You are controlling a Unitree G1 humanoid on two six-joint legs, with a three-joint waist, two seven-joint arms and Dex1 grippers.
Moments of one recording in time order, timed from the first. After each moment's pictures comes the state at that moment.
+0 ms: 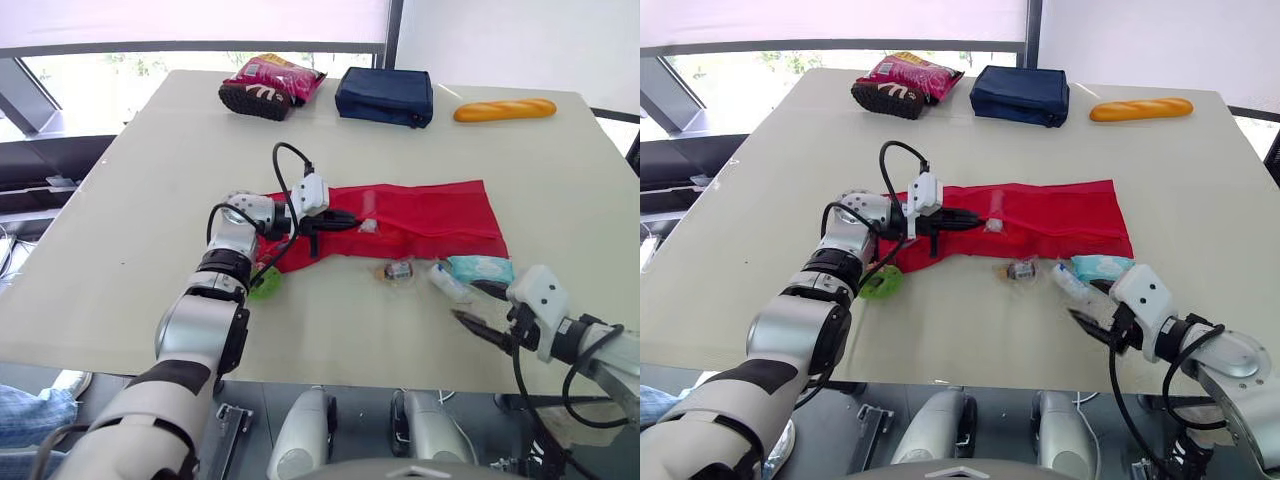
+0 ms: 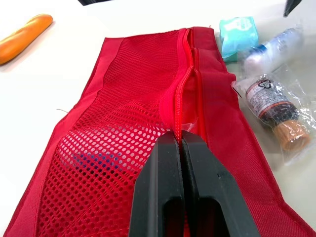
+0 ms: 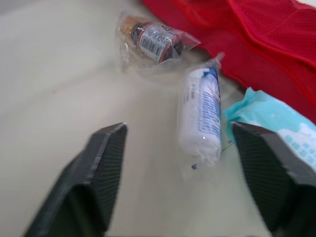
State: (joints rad) left arm -1.02 0.36 -0.07 1.11 -0.06 -0.44 -1.38; right arm 0.17 -0.73 -0.12 -0.67 0.38 0.60 0.69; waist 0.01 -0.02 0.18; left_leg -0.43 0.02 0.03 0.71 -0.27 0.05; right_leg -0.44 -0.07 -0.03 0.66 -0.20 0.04
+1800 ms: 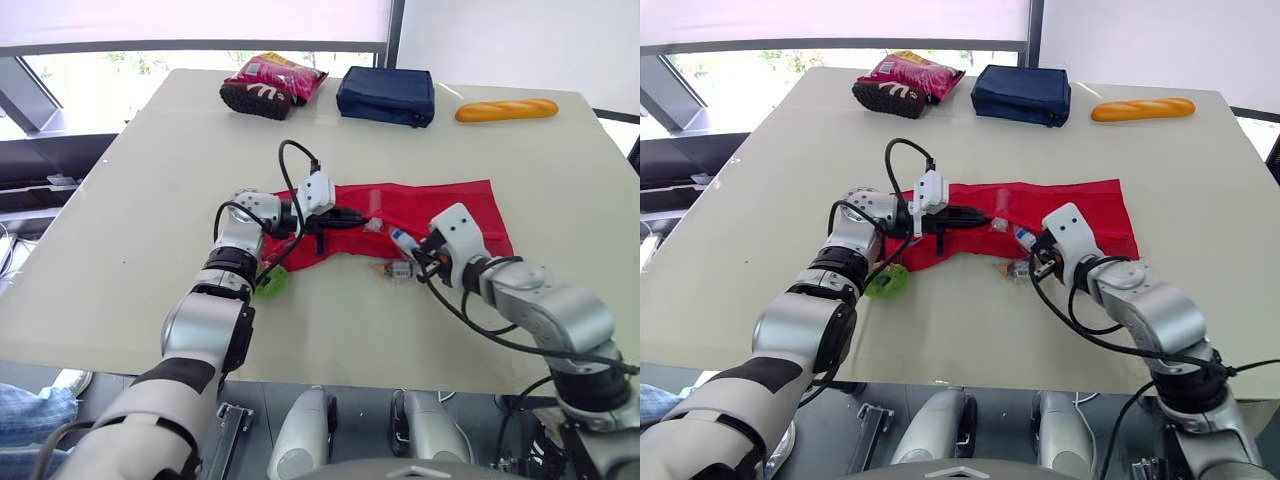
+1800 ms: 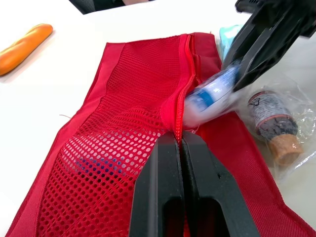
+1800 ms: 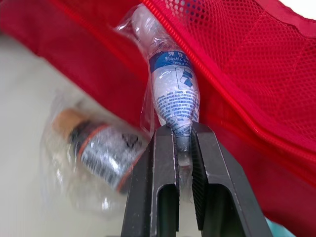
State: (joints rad) left arm -1.03 0.33 -0.07 1.12 -0.06 -0.45 -1.37; right arm -0.43 -0.36 0.16 -0.48 0.34 1.19 0.19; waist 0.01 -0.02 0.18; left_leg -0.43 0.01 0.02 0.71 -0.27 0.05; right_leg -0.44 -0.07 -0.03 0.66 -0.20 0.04
